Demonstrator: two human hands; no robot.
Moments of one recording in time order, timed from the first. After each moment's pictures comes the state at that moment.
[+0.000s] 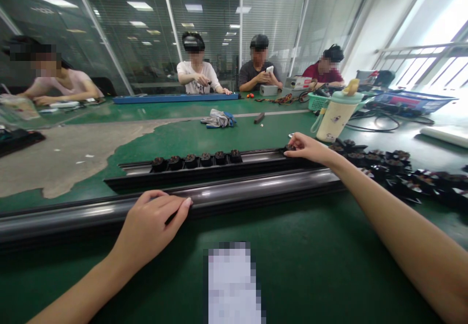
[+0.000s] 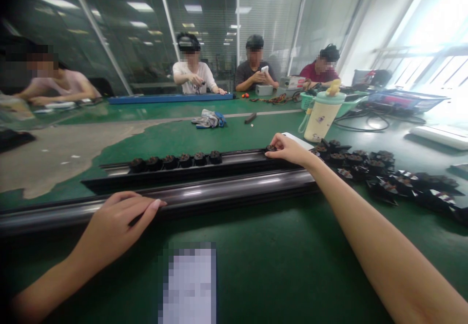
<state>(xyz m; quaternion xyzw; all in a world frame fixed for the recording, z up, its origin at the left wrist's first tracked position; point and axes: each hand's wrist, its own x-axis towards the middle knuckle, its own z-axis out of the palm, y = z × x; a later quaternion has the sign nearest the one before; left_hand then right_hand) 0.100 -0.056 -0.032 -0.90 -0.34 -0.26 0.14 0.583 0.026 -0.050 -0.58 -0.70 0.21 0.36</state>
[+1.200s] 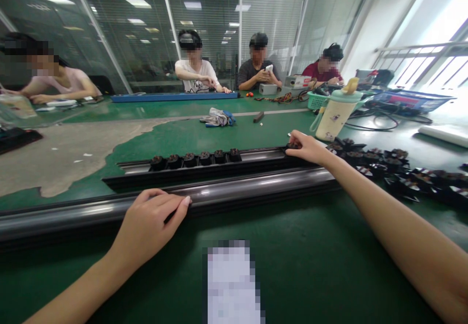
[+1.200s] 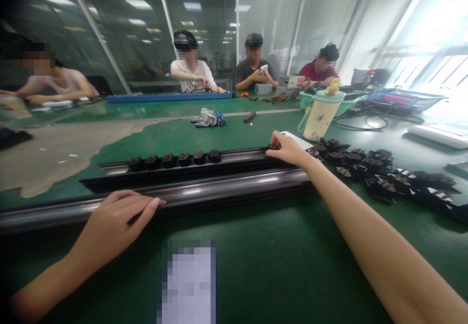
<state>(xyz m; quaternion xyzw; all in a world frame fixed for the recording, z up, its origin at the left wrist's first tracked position) 0.100 -0.055 -0.033 -0.89 -0.36 -0.25 0.12 0.571 0.018 -0.041 -0.62 -0.71 0.07 0.31</state>
